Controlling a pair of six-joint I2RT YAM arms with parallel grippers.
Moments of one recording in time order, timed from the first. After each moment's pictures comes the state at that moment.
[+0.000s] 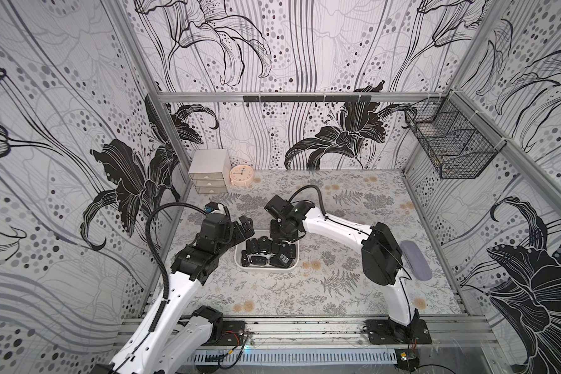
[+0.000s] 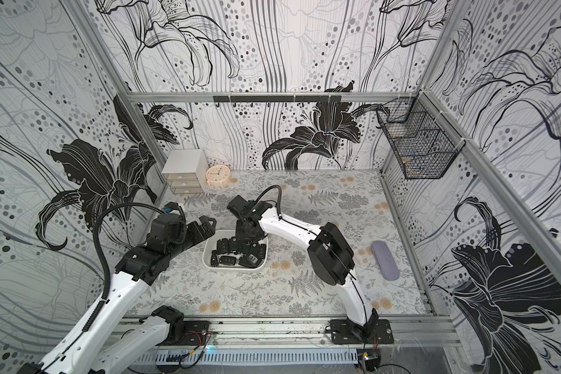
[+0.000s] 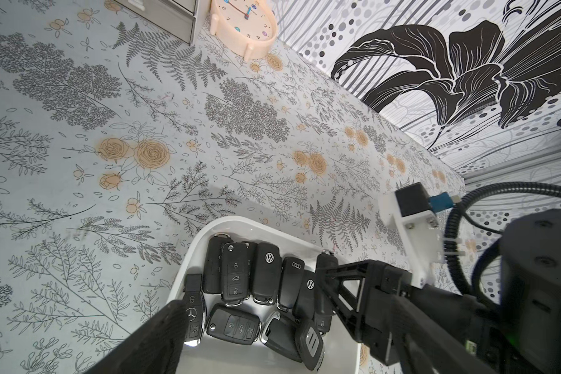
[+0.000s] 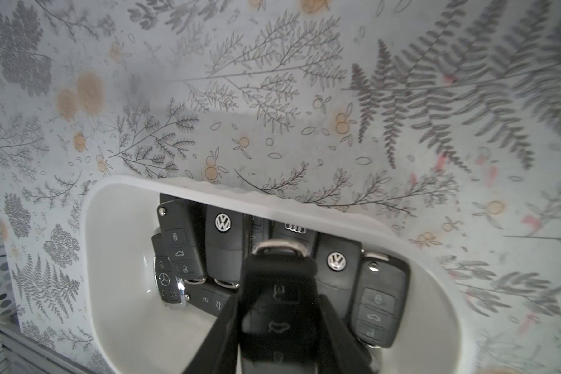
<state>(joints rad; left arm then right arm) -0.30 0.85 0.85 -0.64 -0.10 -0.71 0.93 2.15 1.86 -0.85 0.01 0.87</state>
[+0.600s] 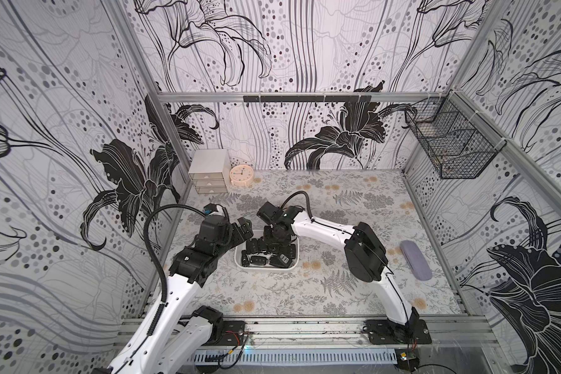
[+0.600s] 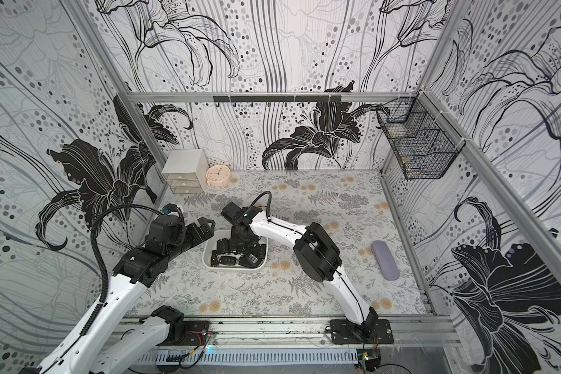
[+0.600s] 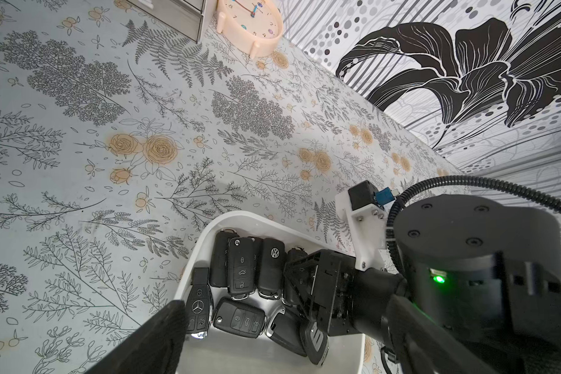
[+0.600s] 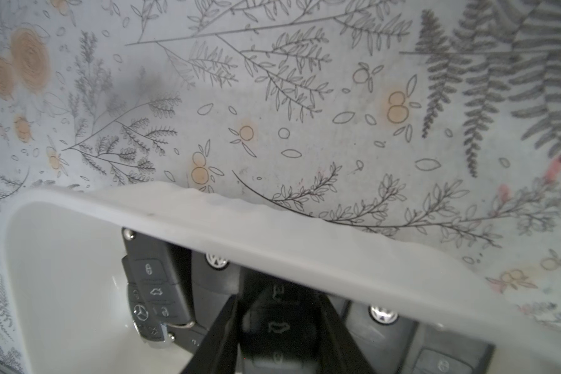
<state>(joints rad) -0.30 0.84 0.85 -0.67 -0.10 -0.71 0.95 2.29 1.95 -0.85 0.00 0.88</state>
